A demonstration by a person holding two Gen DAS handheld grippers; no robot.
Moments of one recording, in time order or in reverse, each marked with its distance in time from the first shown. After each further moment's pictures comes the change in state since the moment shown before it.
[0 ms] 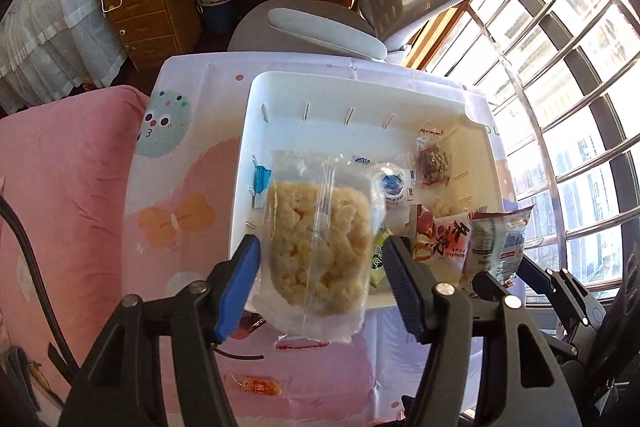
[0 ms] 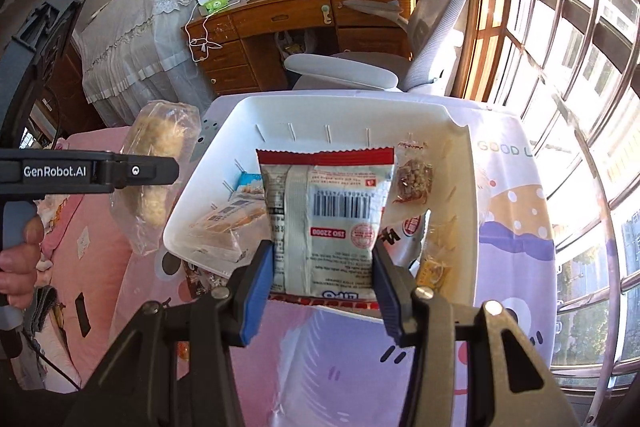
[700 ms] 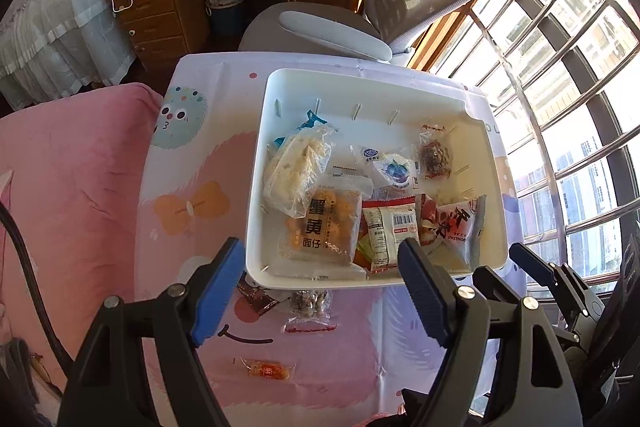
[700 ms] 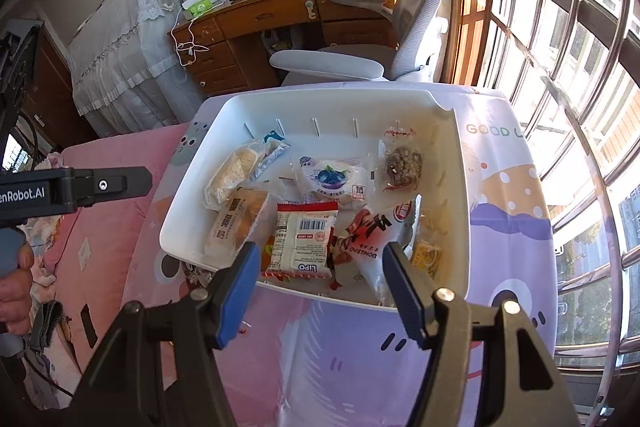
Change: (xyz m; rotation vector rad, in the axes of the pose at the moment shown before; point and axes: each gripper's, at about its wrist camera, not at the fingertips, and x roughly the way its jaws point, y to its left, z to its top) left arm -0.025 0.012 -0.023 0.003 -0.015 0.024; right arm -0.012 0.009 -0.008 0.040 0.004 0.012
